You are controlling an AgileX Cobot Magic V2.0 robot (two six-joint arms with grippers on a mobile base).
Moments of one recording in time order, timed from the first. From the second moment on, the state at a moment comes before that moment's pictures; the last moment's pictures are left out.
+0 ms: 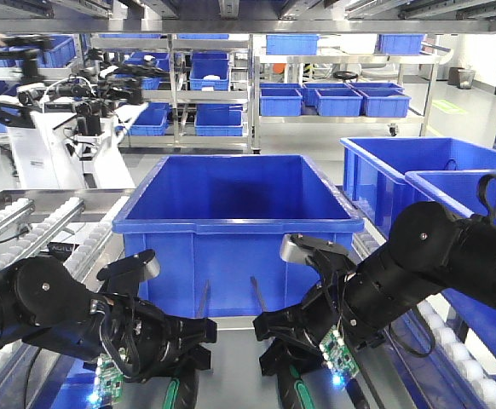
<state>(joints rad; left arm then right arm) -0.42 1.68 -1.23 -0.63 0.62 0.11 0.34 1.76 -1.45 0.48 0.98 -0.16</state>
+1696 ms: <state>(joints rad) -0.42 1.21 -1.23 -0.54 0.55 0.30 0.34 1.38 -1.45 0.32 0.81 -0.08</state>
